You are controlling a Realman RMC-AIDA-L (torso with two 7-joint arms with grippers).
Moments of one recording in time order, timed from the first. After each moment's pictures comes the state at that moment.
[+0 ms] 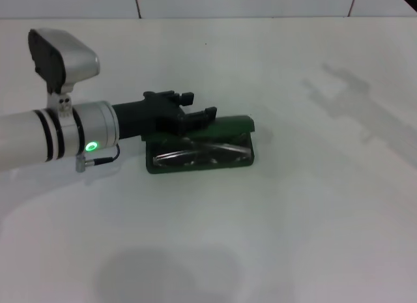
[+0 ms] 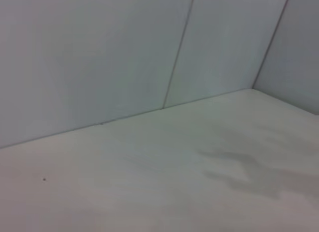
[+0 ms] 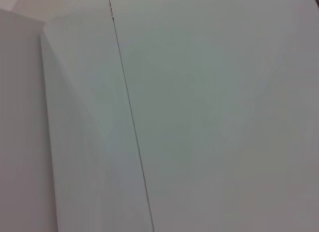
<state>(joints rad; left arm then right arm) -0.62 -2.09 1.13 0.42 1.58 1.02 -1.36 0.47 2.01 -0.91 -0.44 -0.99 -1.51 1.03</state>
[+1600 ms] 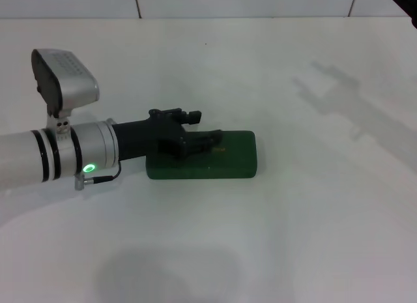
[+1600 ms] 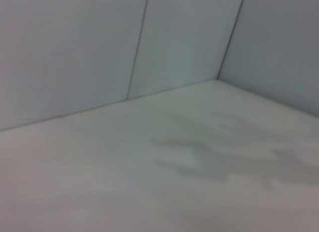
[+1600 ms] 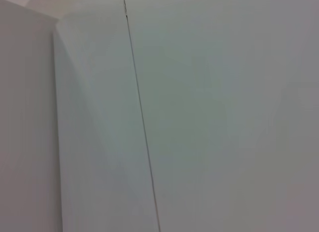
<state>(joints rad) -0.57 -2.09 1.16 0.42 1.57 1.09 -1.28 0.50 2.02 -0.91 -0.41 -0.99 -1.51 0.98</state>
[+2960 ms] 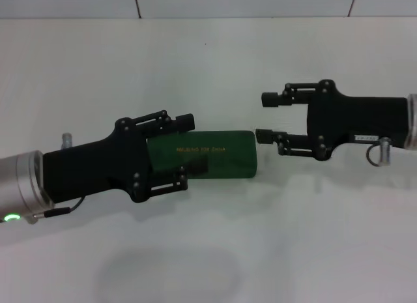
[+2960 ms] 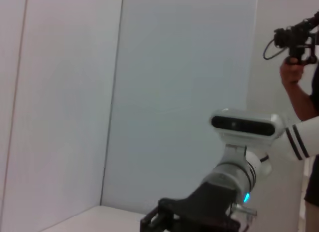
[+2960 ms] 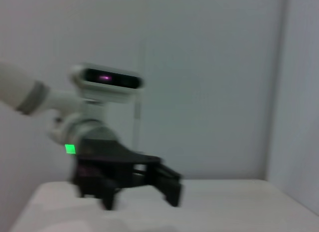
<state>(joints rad) -0.34 -2.04 1.15 0.59 1.39 1.69 -1.08 0.57 1.99 -1.21 -0.60 -1.46 -1.48 1.05</state>
